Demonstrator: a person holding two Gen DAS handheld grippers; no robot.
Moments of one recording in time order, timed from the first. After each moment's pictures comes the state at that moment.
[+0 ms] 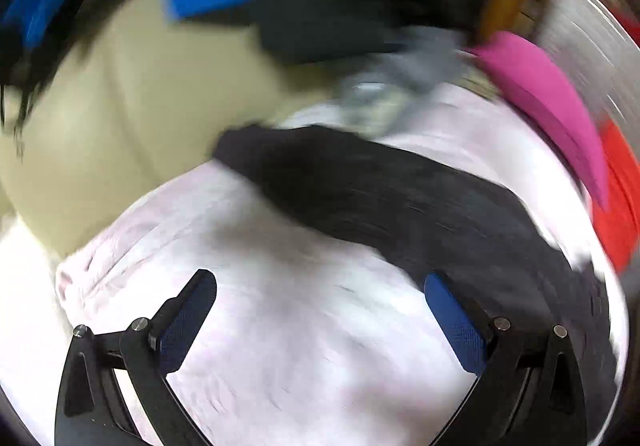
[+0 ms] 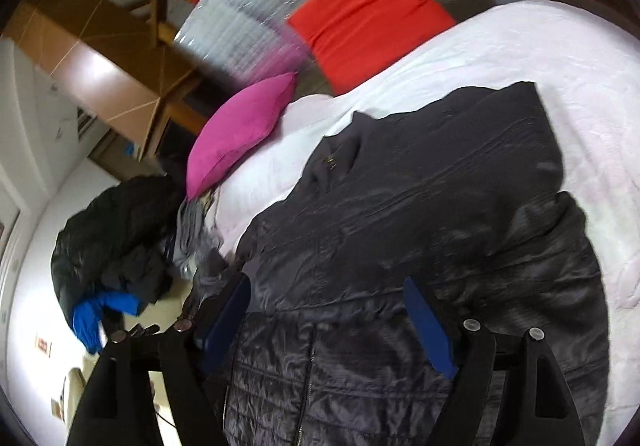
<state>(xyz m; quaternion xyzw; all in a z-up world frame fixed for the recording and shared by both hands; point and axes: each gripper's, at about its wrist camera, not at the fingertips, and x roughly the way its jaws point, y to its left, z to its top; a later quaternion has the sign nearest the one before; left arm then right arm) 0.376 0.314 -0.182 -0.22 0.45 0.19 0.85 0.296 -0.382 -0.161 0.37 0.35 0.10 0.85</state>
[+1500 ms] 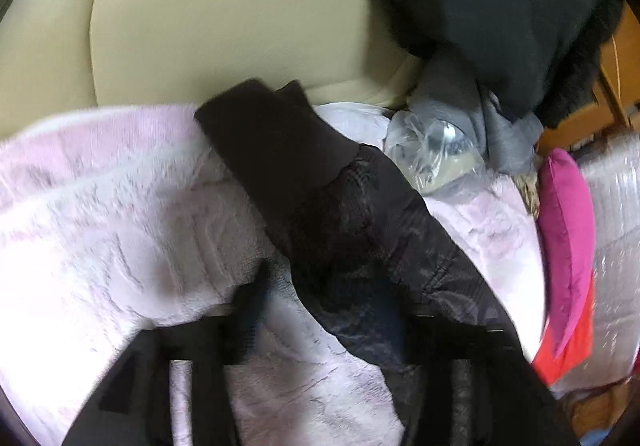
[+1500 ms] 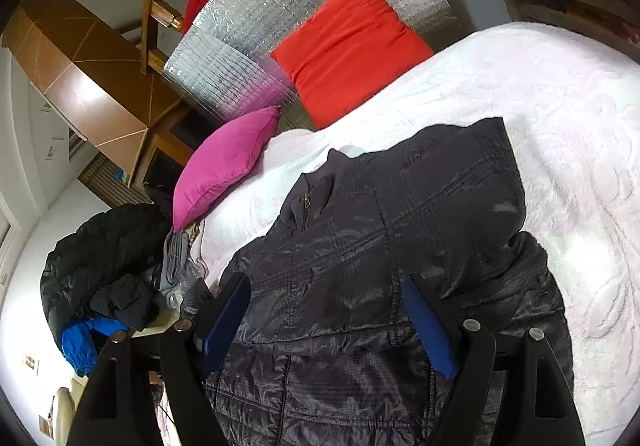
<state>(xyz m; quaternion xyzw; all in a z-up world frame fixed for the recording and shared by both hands) 0.429 0.363 -0.257 -0.45 0.39 0.18 0.78 0.288 -0.415 -0.162 0.38 0.31 0.05 0.87</state>
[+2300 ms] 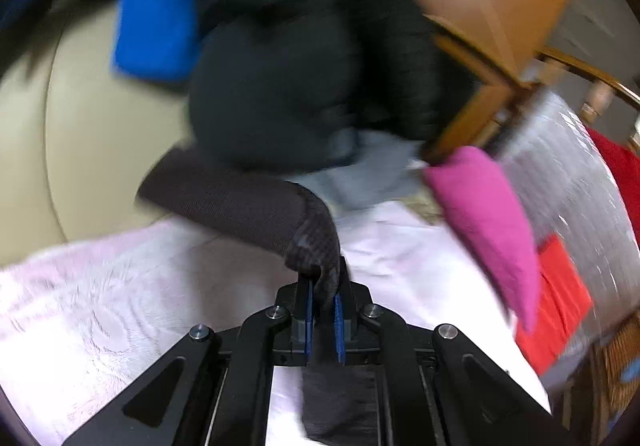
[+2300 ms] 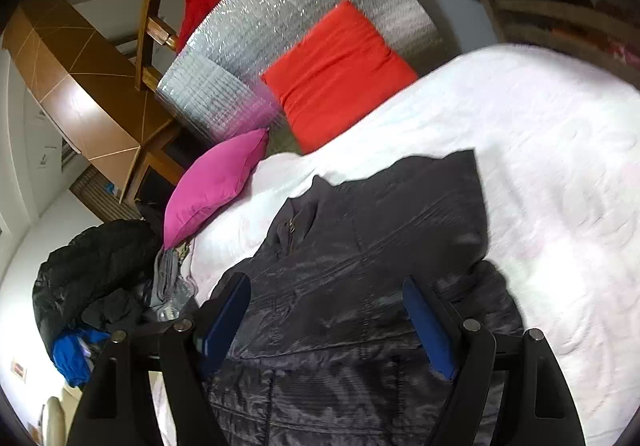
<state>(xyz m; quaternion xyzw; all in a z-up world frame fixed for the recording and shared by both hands) 0.434 0.279 -0.117 -0.30 0.28 0.11 0.90 0.268 -0.439 -0.147 0.37 0.28 0.01 0.88</state>
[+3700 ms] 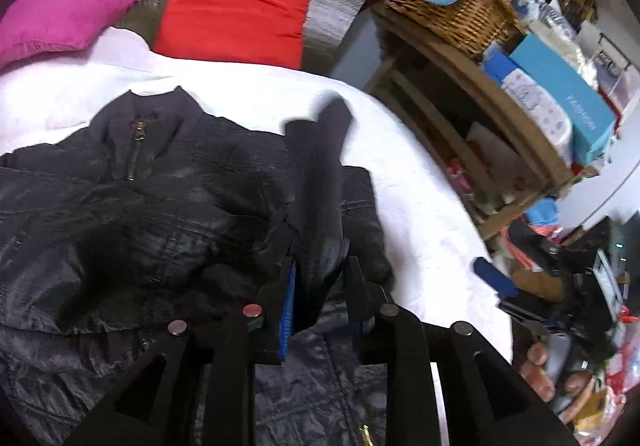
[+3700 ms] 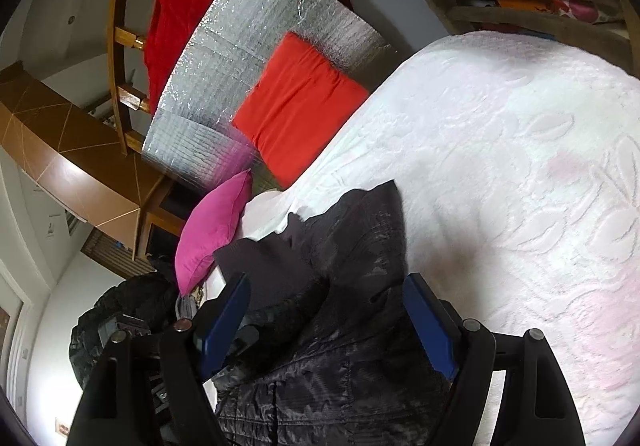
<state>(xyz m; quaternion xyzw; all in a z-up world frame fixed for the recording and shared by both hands) 0.344 -0.229 -0.141 -0.04 0.46 -0.38 0.80 0.225 -0.533 -0.155 0.48 0.26 0.00 0.84</state>
